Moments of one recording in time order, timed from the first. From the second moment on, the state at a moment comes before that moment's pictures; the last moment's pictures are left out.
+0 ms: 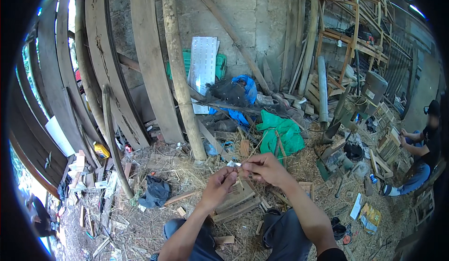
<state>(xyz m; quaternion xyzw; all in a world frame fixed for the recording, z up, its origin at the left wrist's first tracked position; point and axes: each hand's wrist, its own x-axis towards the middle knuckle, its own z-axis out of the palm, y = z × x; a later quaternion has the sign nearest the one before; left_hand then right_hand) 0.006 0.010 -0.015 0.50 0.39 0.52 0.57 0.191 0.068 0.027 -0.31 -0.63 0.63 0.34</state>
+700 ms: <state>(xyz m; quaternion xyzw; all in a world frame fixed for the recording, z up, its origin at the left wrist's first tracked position) 0.003 0.015 -0.018 0.56 0.44 0.54 0.45 0.226 0.098 0.019 -0.33 -0.46 0.60 0.56</state>
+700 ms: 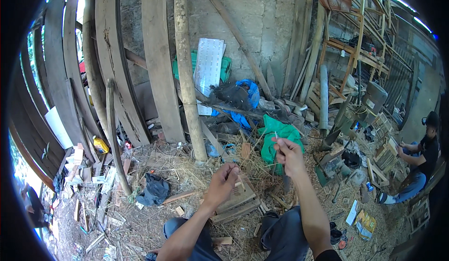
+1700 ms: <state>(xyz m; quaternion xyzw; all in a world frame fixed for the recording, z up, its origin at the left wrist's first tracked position) 0.006 0.012 -0.015 0.45 0.38 0.54 0.61 0.179 0.066 0.018 -0.31 -0.61 0.62 0.39</state>
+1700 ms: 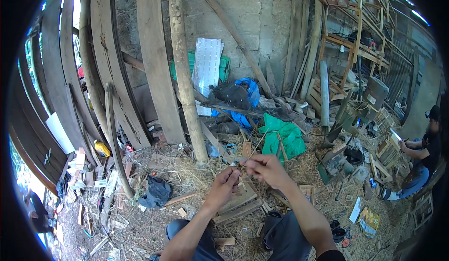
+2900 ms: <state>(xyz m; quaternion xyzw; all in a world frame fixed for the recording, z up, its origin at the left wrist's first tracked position) 0.004 0.009 -0.013 0.54 0.46 0.51 0.48 0.178 0.074 0.011 -0.39 -0.64 0.54 0.38</state>
